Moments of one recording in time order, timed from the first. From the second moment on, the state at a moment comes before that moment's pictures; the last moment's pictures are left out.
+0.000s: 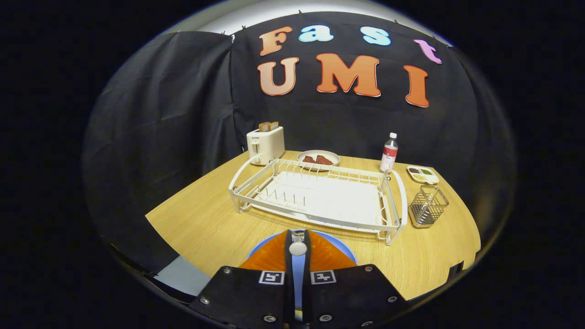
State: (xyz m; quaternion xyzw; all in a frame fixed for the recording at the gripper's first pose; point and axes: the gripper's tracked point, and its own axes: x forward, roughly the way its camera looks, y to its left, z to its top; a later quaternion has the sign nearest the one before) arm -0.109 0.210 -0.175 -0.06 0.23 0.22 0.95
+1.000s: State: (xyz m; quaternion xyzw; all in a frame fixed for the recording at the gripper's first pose) arm -0.039 0.128 -0.083 -0.01 0.19 0.17 0.97
